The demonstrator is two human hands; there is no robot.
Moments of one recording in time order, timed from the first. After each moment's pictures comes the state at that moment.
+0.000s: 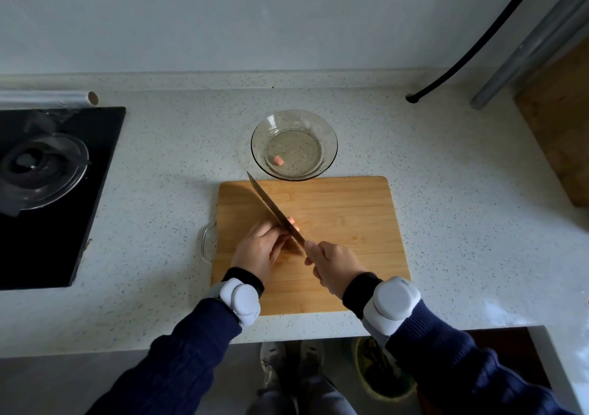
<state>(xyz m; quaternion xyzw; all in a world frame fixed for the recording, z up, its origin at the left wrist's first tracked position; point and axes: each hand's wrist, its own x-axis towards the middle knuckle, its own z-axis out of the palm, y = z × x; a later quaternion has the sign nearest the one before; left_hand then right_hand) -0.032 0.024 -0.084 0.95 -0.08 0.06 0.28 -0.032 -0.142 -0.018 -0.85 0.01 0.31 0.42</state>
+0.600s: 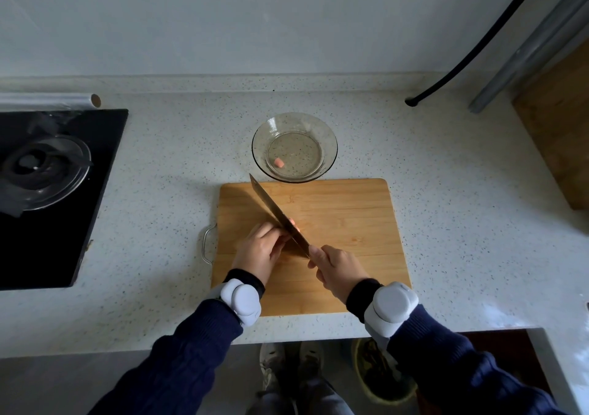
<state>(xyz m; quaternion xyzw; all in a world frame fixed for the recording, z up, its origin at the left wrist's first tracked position) -0.031 0.023 -0.083 0.95 -0.08 0.05 0.29 -0.038 -0.150 -0.029 -0.84 0.02 0.30 0.44</state>
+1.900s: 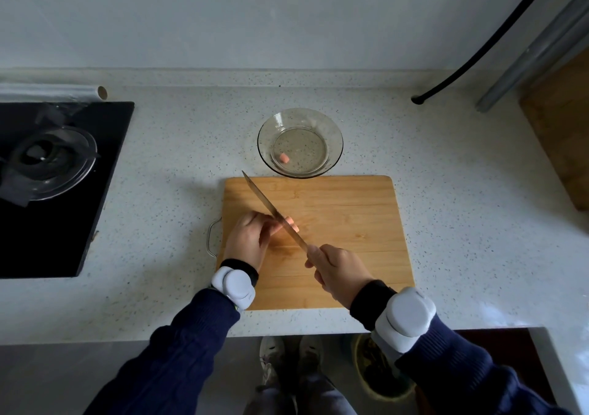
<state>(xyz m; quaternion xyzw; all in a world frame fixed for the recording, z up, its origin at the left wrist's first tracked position) -0.029 0.038 -0.081 0.94 0.01 0.09 0.32 -0.049 -0.139 0.002 -0.85 -0.02 0.29 0.43</state>
